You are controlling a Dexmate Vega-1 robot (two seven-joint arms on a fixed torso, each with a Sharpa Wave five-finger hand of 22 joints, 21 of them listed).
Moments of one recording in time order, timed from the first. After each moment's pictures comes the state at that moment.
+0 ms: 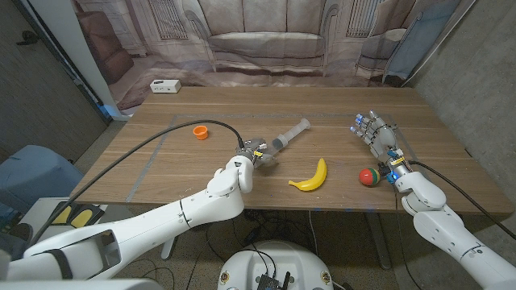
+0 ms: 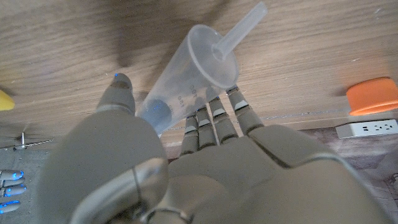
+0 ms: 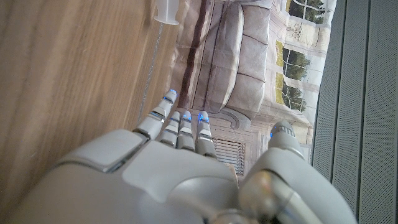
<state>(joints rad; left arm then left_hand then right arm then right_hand) 0.66 0.60 1.05 -1.98 0.52 0.98 0.06 0.79 0.04 0.23 -0.17 0.19 0.29 0.08 0.21 0.19 0.35 0.00 0.27 0.23 0.43 0.01 0.21 0.18 0.38 0.15 0.41 0.19 -1.20 -0.66 -0.18 -1.52 0.78 0.45 0.14 0.25 0.04 0.22 -0.14 0.18 0.24 0.10 0.19 0.18 0.16 0.15 0.22 0.20 0.08 0.08 0.22 0.21 0.34 0.00 0.20 0.16</state>
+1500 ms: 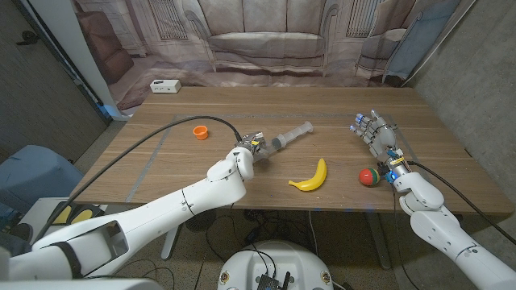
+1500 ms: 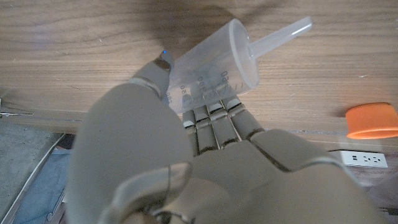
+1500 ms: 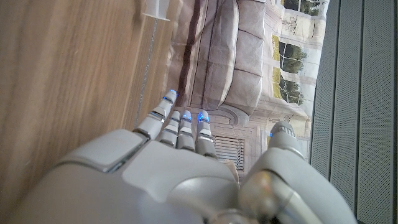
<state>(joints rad) 0.63 0.58 0.99 -1.97 0.31 1.01 0.08 1.18 0.06 0.46 -0.19 0.25 0.54 0.15 0.24 0.20 0.62 0.05 0.34 0.28 0.73 0.01 0.26 0.19 0.63 0.01 0.59 0.19 -1.19 -0.64 -0.18 -1.50 0.80 0.47 0.16 0.25 0.04 0.22 -0.13 0.18 0.26 0.10 0.19 0.18 0.17 0.15 0.22 0.20 0.08 0.08 0.22 0.21 0.35 0.00 0.20 0.16</state>
